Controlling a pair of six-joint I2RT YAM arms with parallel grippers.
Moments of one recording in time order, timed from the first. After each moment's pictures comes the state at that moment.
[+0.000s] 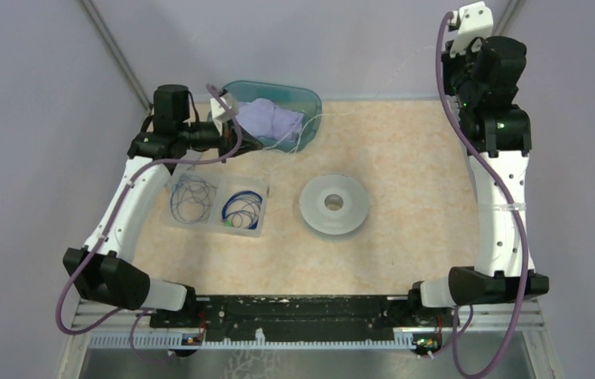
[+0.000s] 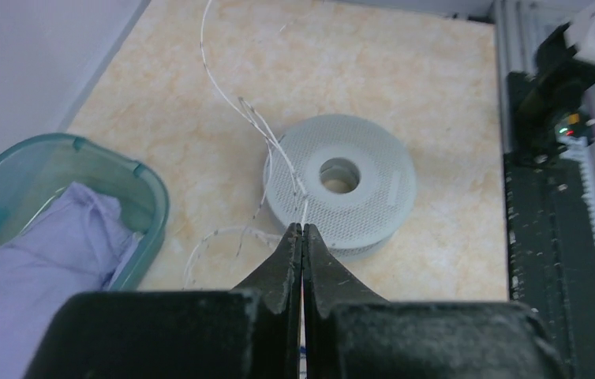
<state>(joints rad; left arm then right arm) -0.24 1.40 1.45 -0.56 1.04 0.52 0.03 1.38 1.93 -0.67 0.03 -0.29</state>
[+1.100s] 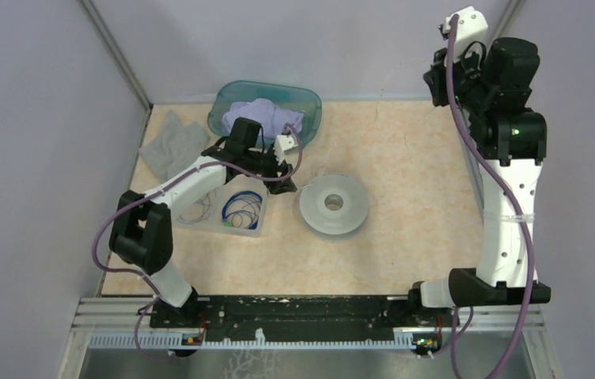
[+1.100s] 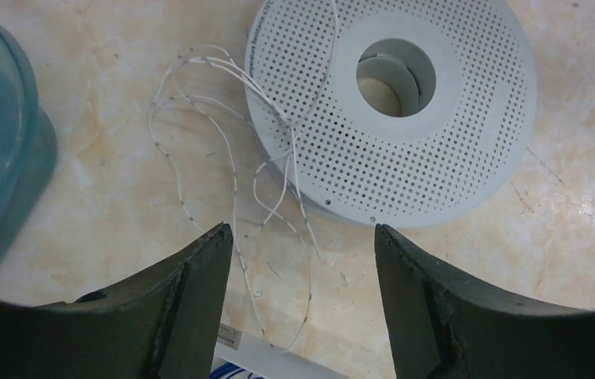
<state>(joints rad) -0.49 1.68 1.26 -0.33 0.68 0.47 0.03 1.37 1.98 -0.86 -0.27 -0.28</state>
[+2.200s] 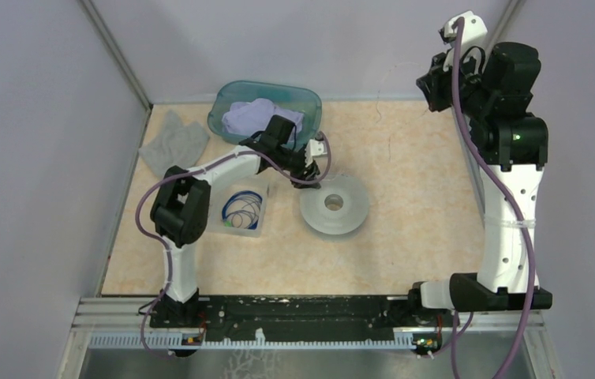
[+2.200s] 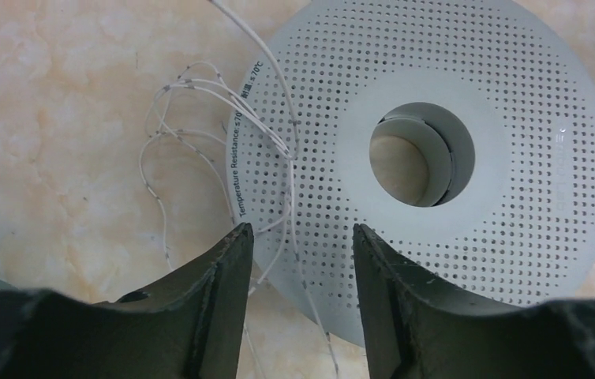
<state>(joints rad) -0.59 2.00 1.50 -0.32 0.76 0.67 0.03 1.34 1.99 -0.86 -0.36 -0.22</state>
